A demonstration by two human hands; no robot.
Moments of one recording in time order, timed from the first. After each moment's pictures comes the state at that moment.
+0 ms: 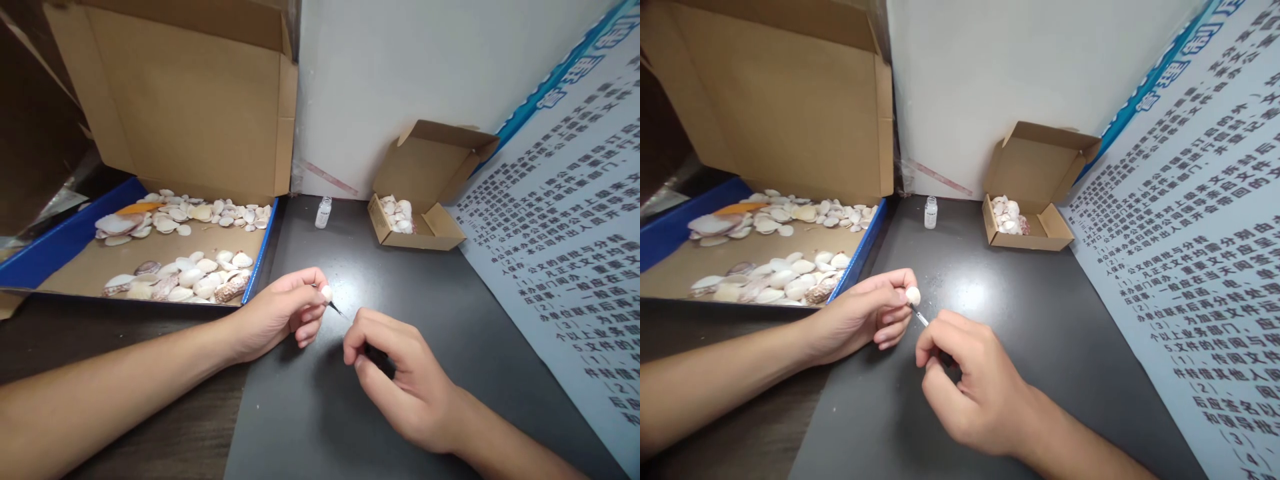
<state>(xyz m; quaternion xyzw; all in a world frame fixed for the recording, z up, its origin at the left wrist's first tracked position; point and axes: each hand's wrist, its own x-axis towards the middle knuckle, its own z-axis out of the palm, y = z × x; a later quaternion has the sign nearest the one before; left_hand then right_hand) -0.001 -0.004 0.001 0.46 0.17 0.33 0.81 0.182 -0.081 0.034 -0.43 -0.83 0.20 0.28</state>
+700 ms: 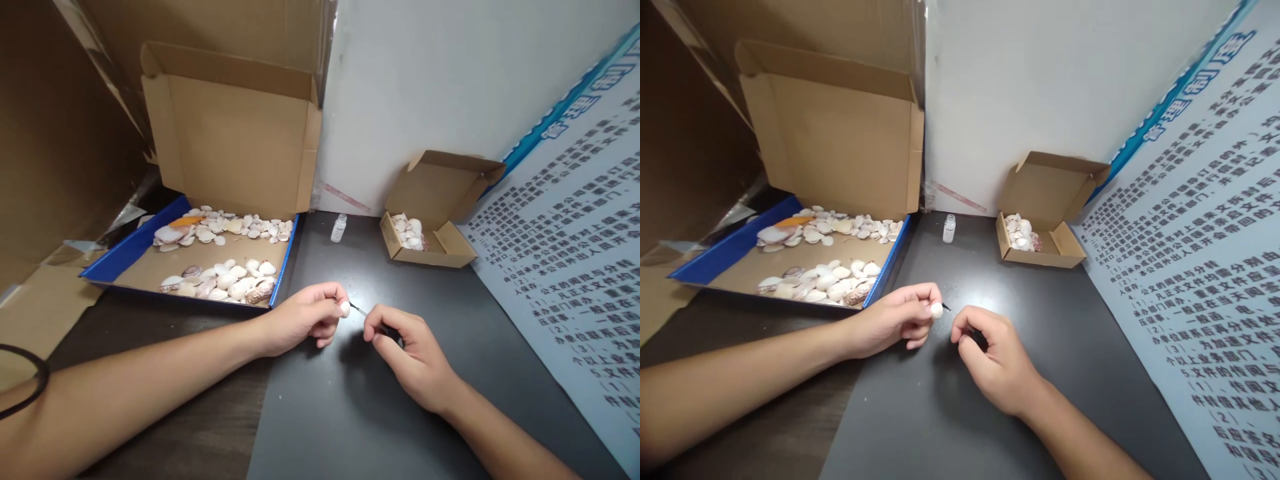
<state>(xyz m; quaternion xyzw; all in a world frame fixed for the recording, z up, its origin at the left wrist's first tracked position) -0.001 -0.003 -0.006 0.52 0.15 0.33 0.78 0.189 -0.065 0.035 -0.47 -0.81 0.18 0.31</state>
